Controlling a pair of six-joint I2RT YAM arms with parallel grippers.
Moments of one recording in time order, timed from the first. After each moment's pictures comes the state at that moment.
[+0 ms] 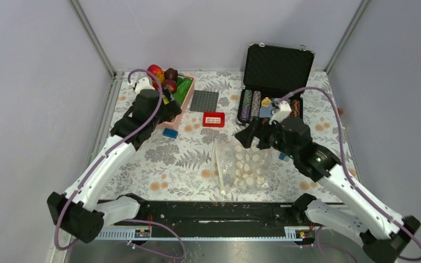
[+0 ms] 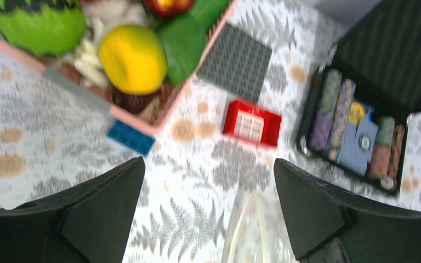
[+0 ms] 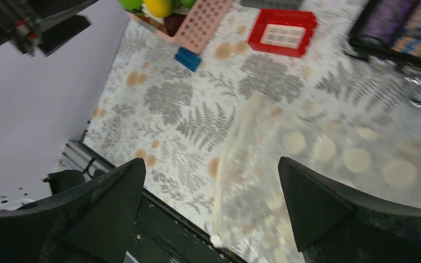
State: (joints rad) left arm -0.41 1.16 1.14 -0.50 -0.33 -0.67; right arm 0.69 0.90 0.91 -0.37 -0.03 0.61
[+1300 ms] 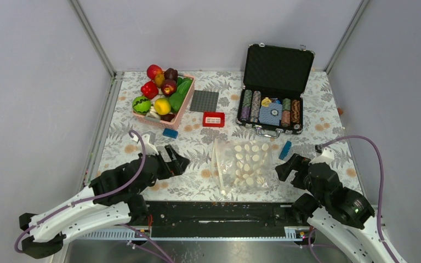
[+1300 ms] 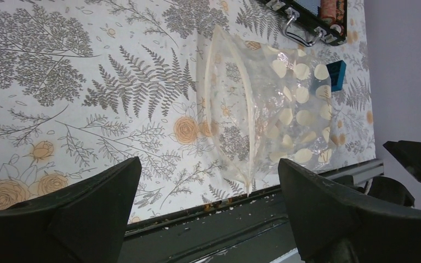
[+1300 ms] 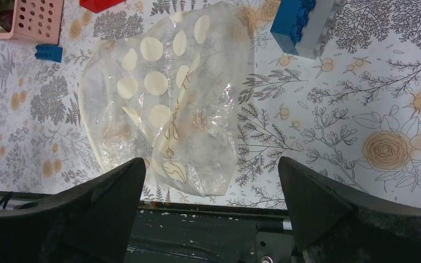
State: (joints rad) left arm -1.07 0.51 0.69 -0.77 -0.47 -1.03; right arm 0.68 0.22 0.66 -1.08 0.33 0.84
